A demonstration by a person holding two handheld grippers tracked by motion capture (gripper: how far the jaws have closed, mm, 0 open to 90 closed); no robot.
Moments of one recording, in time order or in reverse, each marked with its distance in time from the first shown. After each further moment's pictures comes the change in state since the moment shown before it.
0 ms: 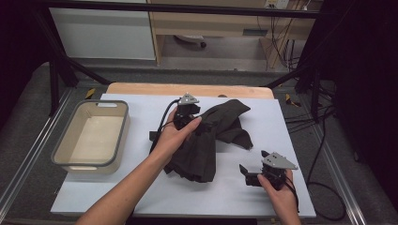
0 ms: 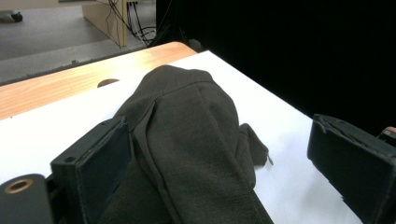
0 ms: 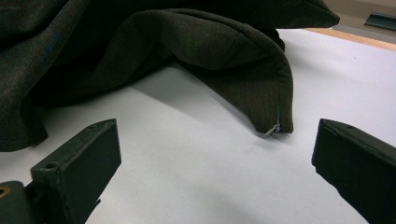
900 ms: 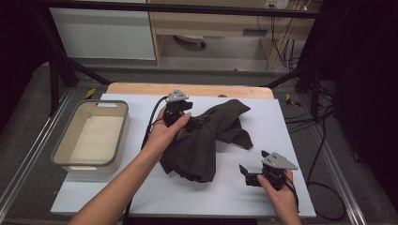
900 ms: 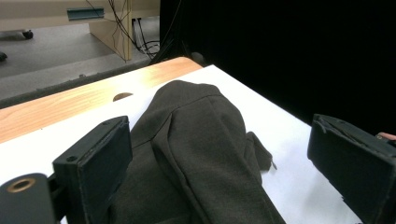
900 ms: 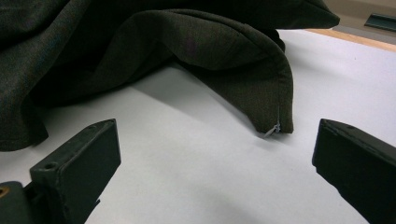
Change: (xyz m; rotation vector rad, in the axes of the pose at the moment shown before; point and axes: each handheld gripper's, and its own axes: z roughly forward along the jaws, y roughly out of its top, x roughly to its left) left arm 0.011 0.006 -0.027 -0.043 0.008 0.030; right arm 0.000 0.000 0.000 -0.003 0.000 -0.003
